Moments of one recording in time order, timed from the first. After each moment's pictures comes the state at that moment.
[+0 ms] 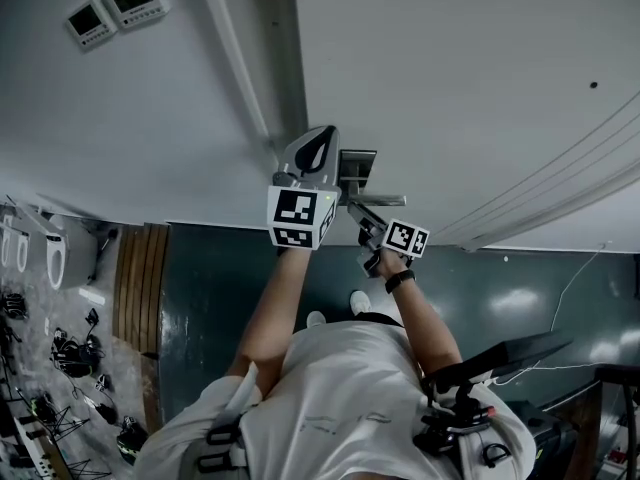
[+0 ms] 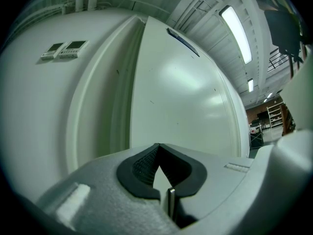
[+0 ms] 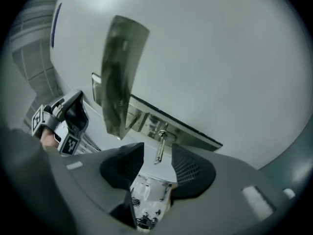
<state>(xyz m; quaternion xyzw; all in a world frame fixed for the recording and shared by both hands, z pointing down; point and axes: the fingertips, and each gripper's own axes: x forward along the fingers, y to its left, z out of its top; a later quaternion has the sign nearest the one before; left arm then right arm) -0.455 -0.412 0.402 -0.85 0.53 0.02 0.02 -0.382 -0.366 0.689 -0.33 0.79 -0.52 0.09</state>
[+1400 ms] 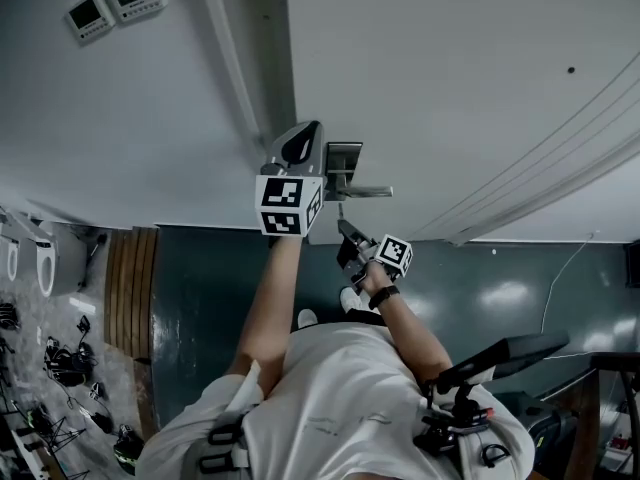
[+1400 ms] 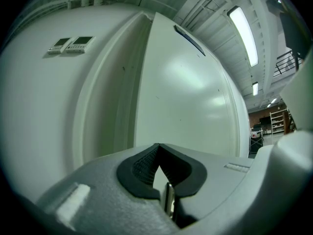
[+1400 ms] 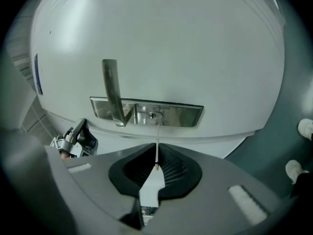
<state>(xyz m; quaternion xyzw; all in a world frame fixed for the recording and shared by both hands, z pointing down) -0.461 -0.403 0.411 -0.84 0.53 0.02 -0.02 -0.376 -0.300 0.711 -0.31 0.66 -0.65 0.22</state>
